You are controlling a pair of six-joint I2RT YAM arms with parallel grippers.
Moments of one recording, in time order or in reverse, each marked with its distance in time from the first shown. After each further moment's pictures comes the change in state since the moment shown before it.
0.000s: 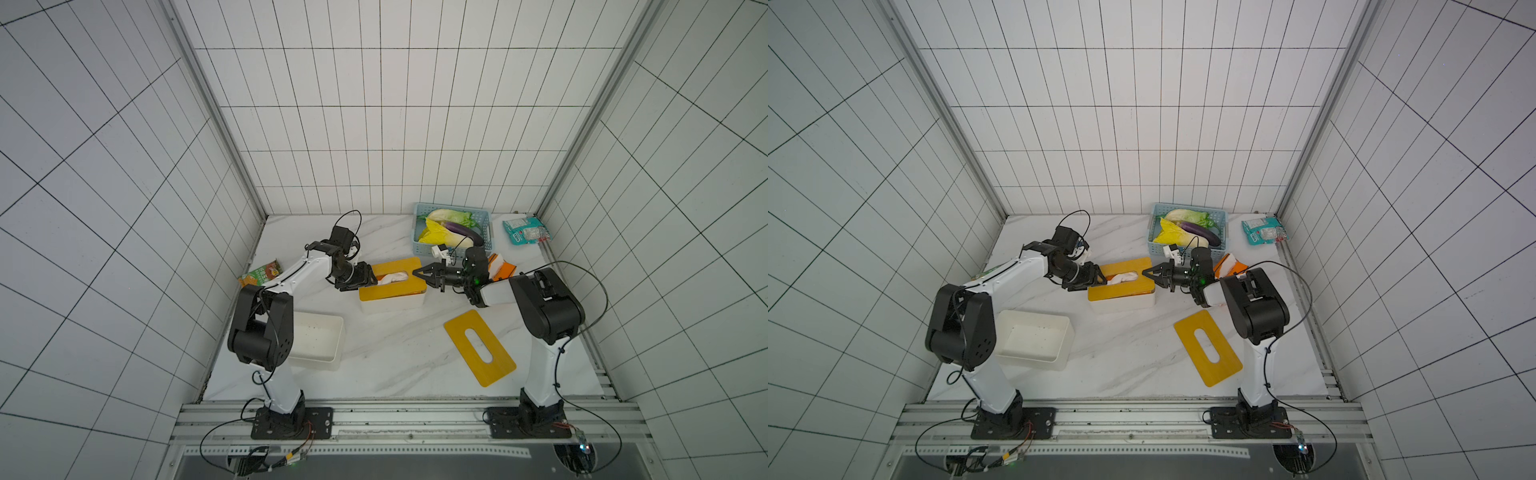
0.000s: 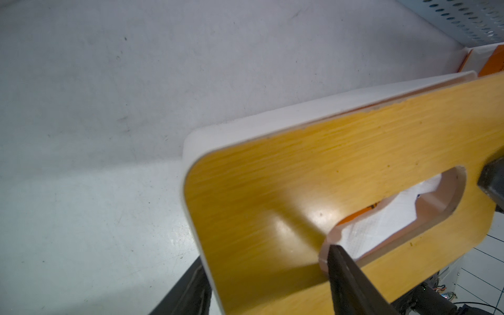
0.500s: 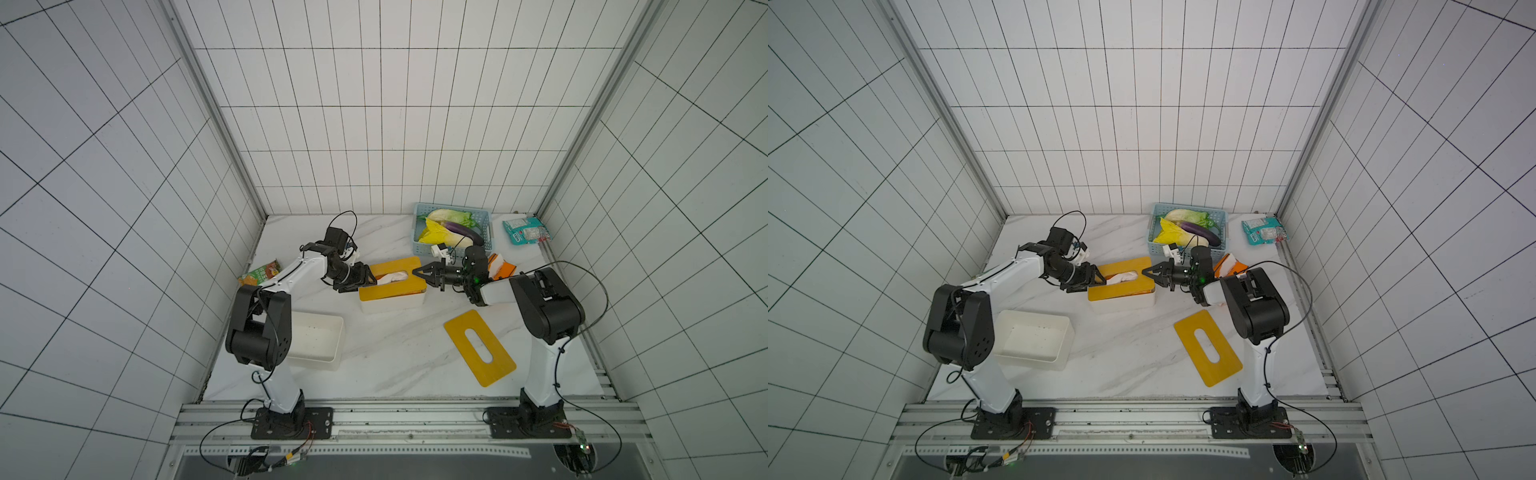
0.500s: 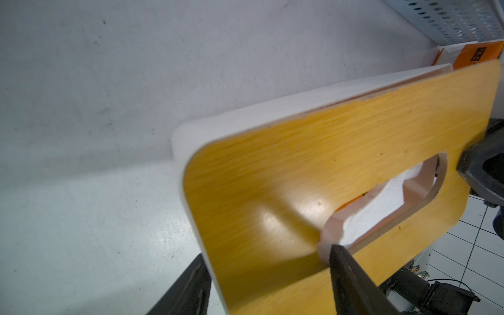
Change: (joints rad) left arm 0.040 -0.006 -0.023 0.010 0.096 0.023; right arm -0.002 0.000 0.023 -0.025 -0.008 -0.008
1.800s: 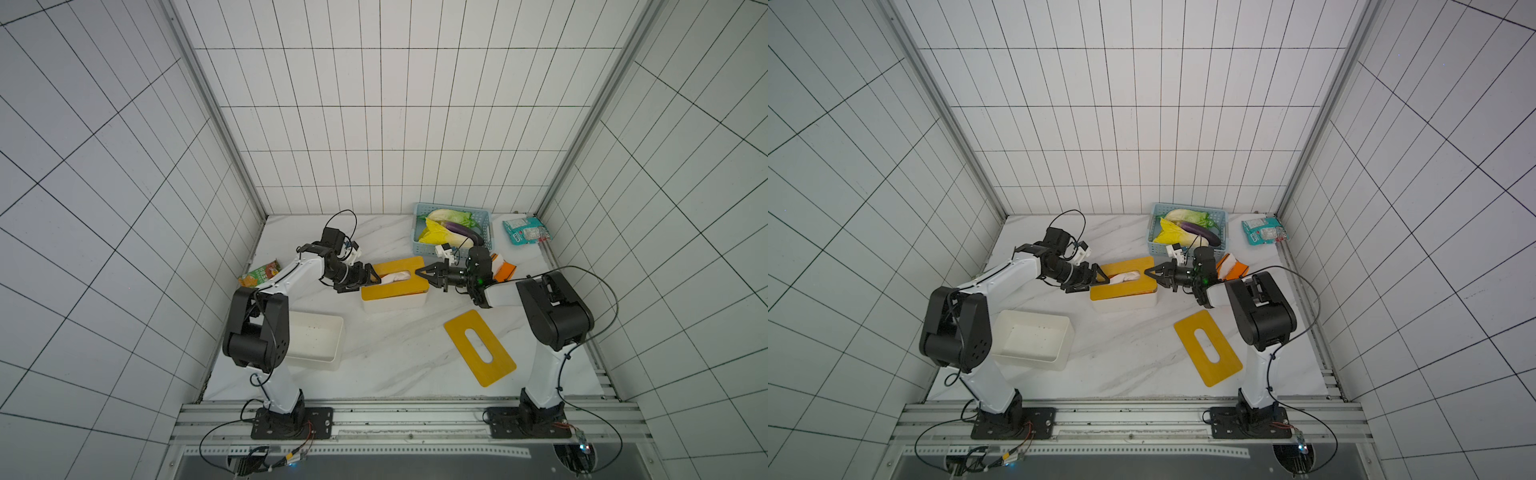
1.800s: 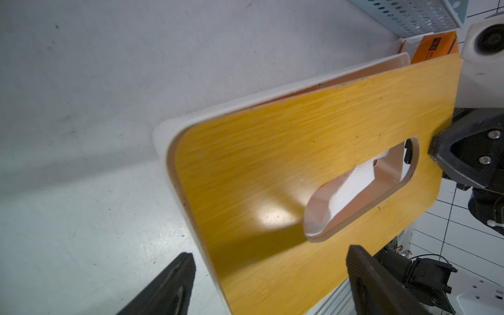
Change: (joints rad) left arm 0.027 -0.018 -0.026 0.026 0.114 0.053; right arm -0.006 -0.066 -0.044 -0.039 0.032 -0.026
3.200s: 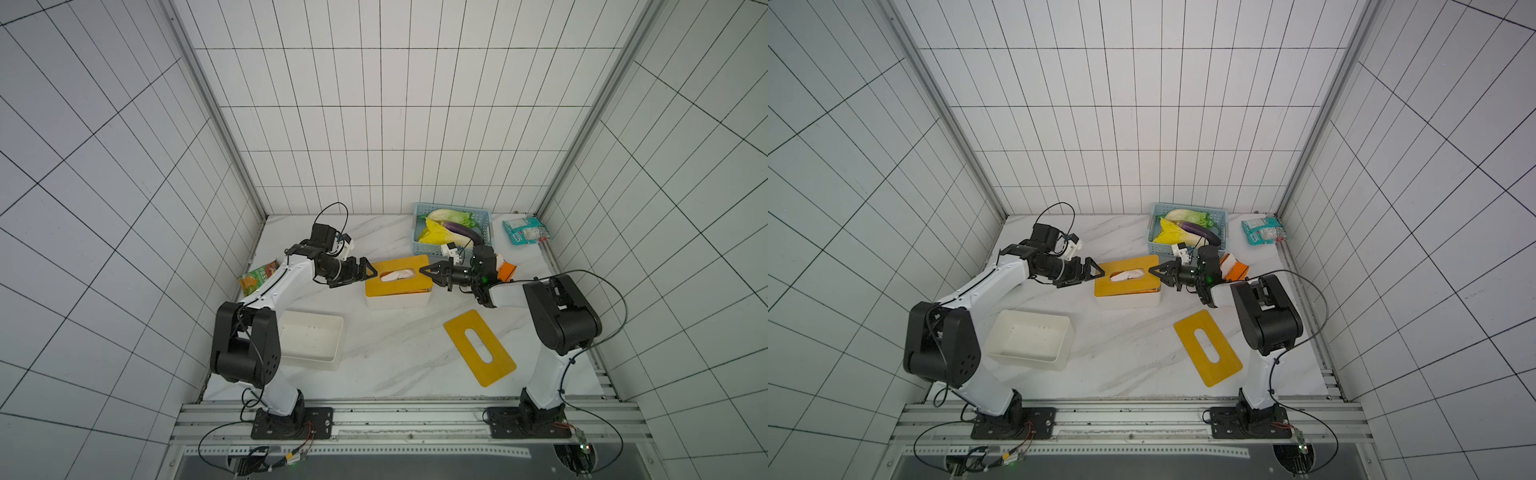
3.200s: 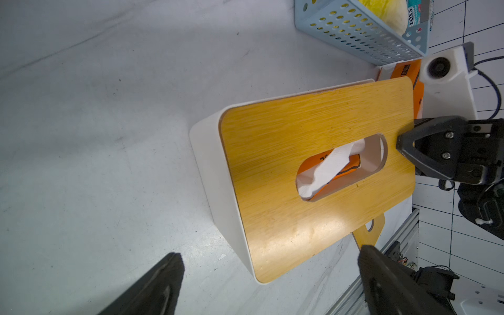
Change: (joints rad) left arm 0.032 -0.109 -0.021 0.019 -0.027 0.011; right arm -0.029 -0.053 -0.017 -0.074 0.032 -0.013
